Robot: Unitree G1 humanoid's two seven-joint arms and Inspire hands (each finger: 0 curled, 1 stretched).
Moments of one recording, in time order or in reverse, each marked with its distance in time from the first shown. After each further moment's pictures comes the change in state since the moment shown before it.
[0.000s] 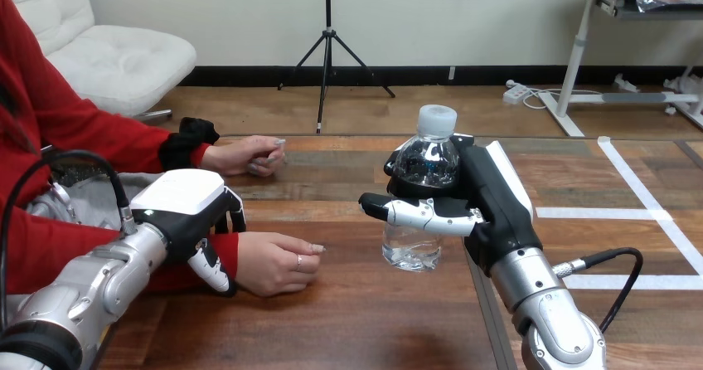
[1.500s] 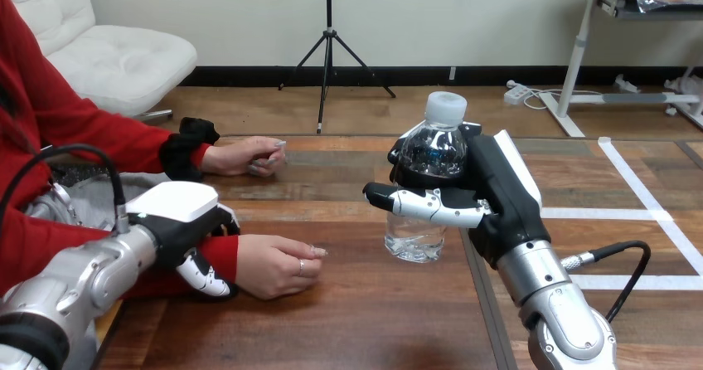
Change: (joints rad) left arm -0.034 0.032 -0.029 0.023 0.031 -0.027 -0.117; right arm 0.008 -0.005 -0.015 -0.076 0.031 0.026 0.024
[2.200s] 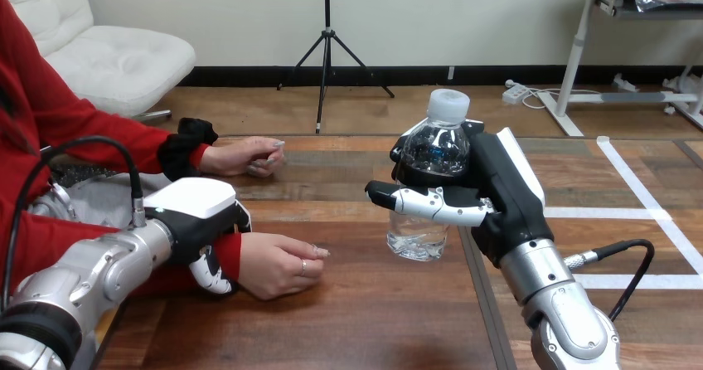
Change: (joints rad) left arm -0.029 -0.027 -0.015 0.039 -0.005 -0.041 -0.008; right arm 0.002 -0.004 -0.006 -0.009 0.000 0.002 0.001
